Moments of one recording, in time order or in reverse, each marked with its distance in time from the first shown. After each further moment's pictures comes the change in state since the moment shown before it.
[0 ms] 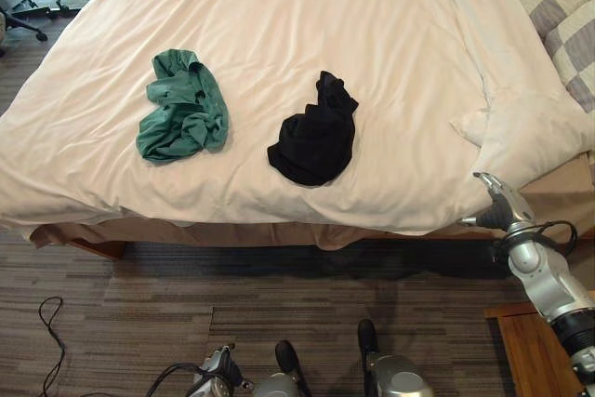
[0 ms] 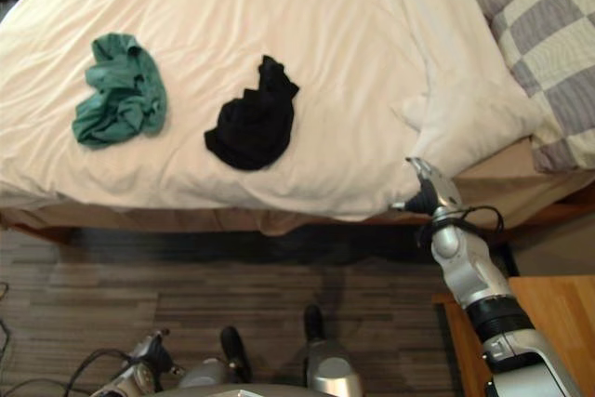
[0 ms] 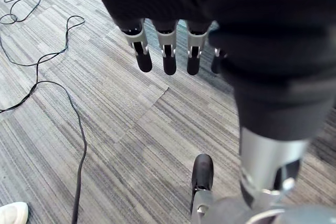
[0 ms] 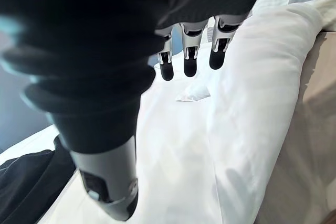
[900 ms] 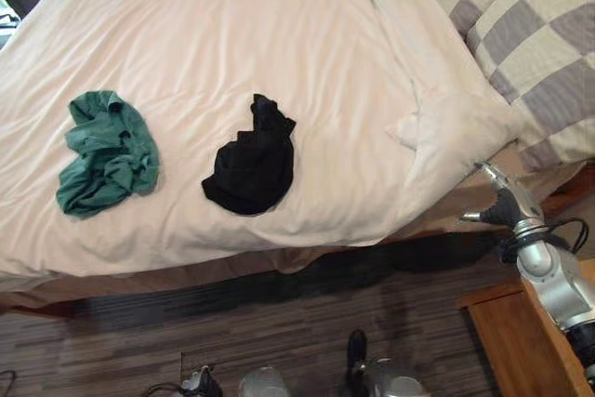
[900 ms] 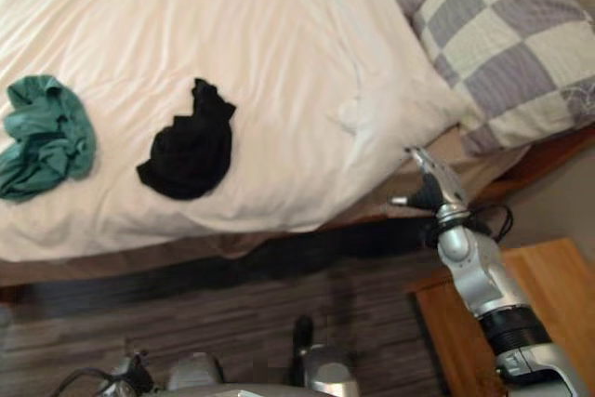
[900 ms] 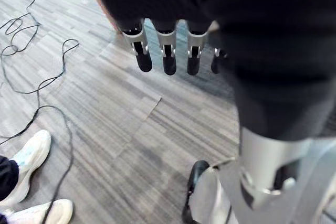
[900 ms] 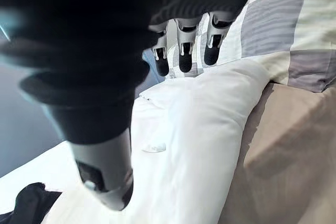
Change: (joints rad) left arm 0.040 0.015 0.099 0.018 0.028 0.011 0.001; right arm 0.057 -0.049 -0.052 -0.157 0.003 -0.036 0.005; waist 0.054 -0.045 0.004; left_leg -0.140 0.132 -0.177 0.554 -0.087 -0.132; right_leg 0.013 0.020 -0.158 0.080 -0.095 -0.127
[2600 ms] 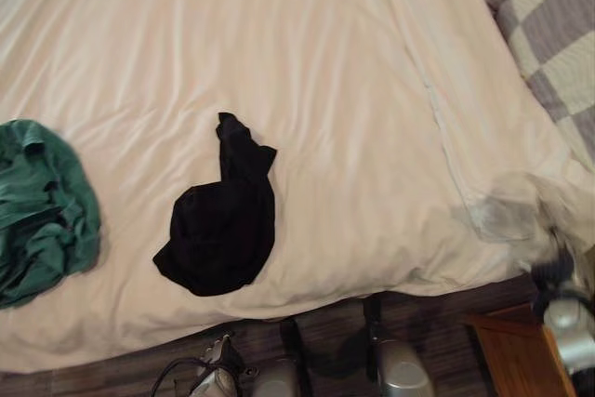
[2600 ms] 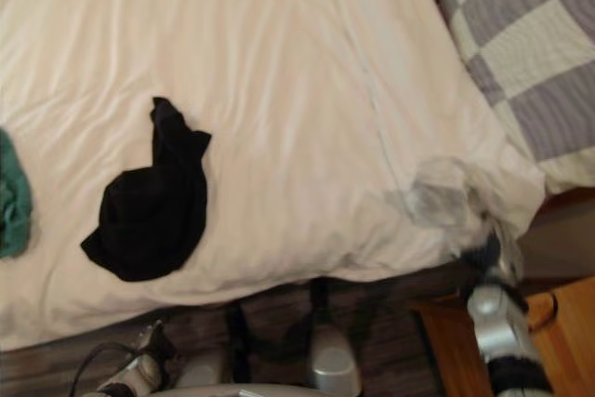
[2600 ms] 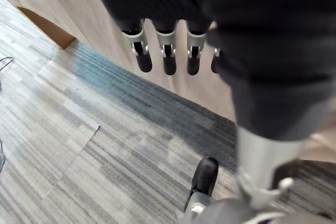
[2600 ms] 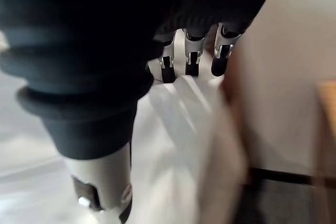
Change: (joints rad) left arm -0.057 -0.047 -0.013 -0.036 -0.046 0.001 0.054; right arm 0.294 0.254 -0.336 0.372 0.140 0.070 -0.227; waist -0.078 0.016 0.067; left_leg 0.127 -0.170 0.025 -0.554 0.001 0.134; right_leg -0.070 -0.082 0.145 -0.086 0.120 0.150
